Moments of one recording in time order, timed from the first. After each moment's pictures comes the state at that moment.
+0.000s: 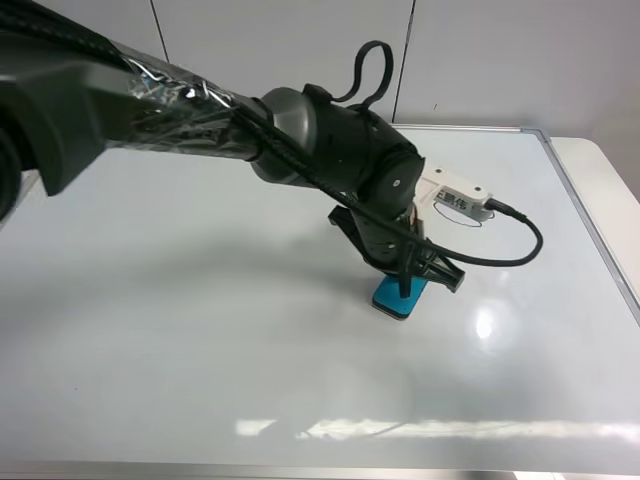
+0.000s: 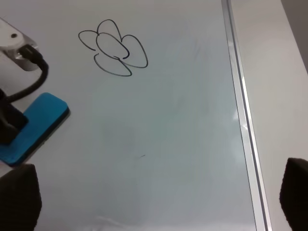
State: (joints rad) left arm -0.95 2.29 -1.66 0.04 0.59 -0.31; right arm 0.01 0.00 -0.50 0.06 1.06 -0.06
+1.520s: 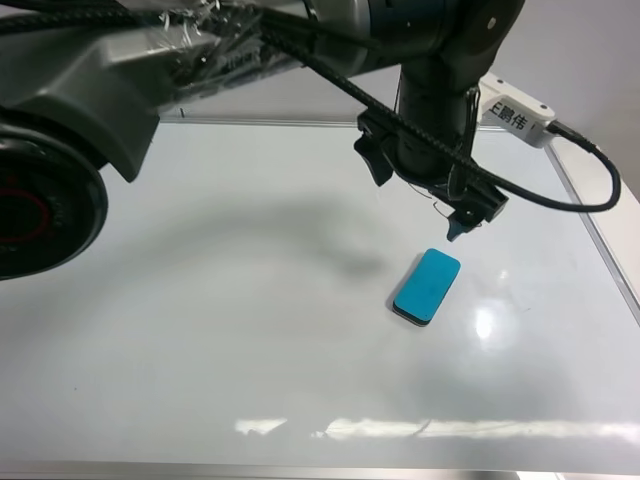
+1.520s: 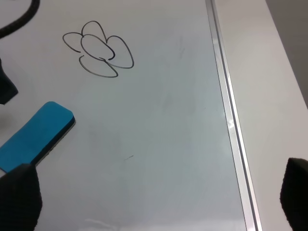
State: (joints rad) left arm -0.94 2.35 -2.24 0.13 1.21 -0.17; right arm 0.01 0.00 -0.50 0.02 1.06 -0.01
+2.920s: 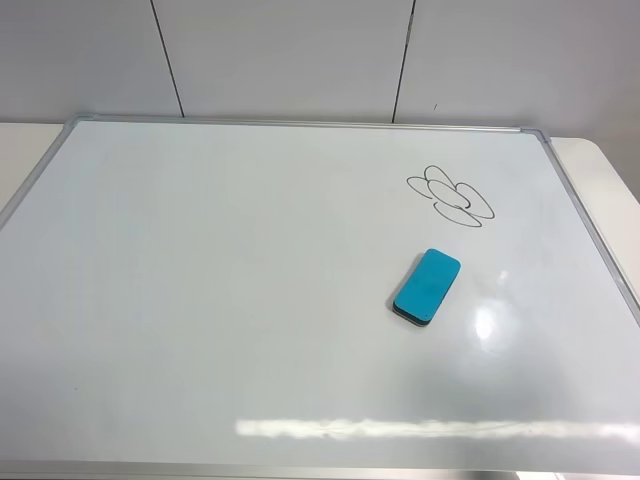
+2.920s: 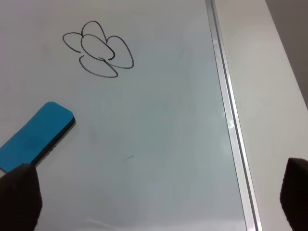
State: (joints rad) left arm 0.03 1.08 -1.41 0.19 1.22 -0.10; right arm 0.01 0.00 -0.50 0.02 1.06 -0.01
